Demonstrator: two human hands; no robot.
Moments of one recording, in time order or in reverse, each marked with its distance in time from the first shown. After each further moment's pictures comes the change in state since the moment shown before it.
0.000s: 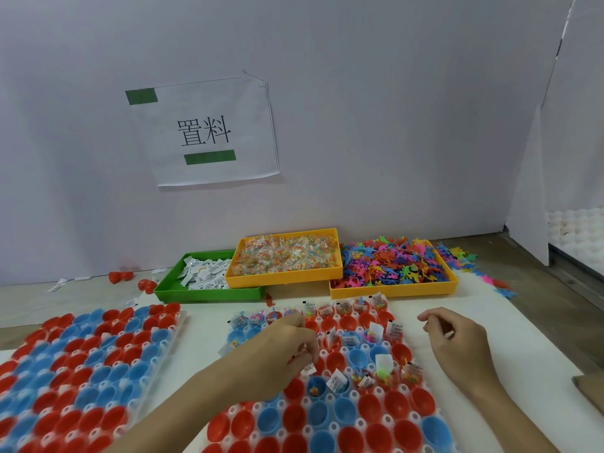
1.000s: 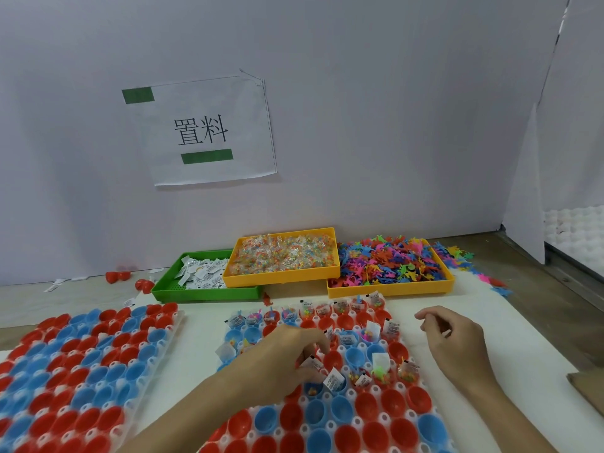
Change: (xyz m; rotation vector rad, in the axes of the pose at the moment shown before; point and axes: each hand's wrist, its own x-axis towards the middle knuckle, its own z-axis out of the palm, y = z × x) left_hand 0.006 0.002 0.013 -0.102 -0.057 -0.031; right_hand -0.001 -0.001 -0.001 0.005 -0.003 0.003
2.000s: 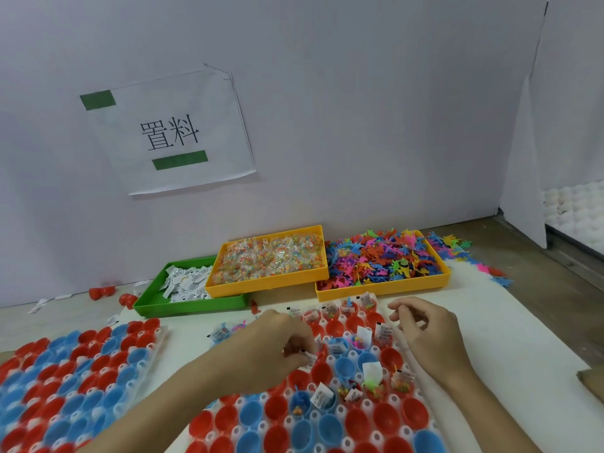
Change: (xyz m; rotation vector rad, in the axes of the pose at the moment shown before) left_hand 0.026 0.010 -0.028 0.078 -0.021 0.066; right_hand 0.010 -0.008 0.018 0.199 -0.058 -0.020
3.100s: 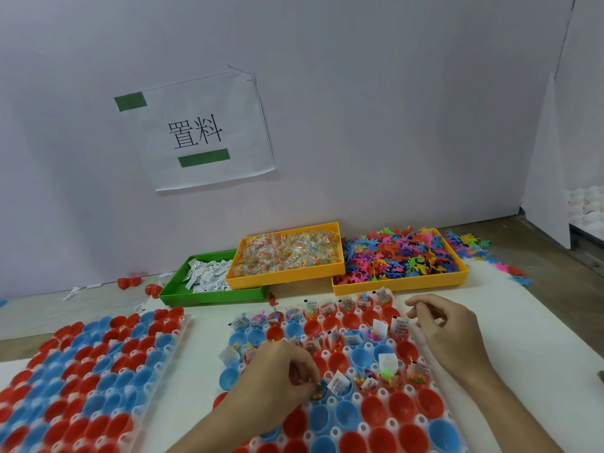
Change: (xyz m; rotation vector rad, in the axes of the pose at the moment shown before) left_hand -0.040 0.010 0.040 -0.191 0.170 -0.283; right_hand -0.003 0.001 -0.001 0.000 -0.008 0.022
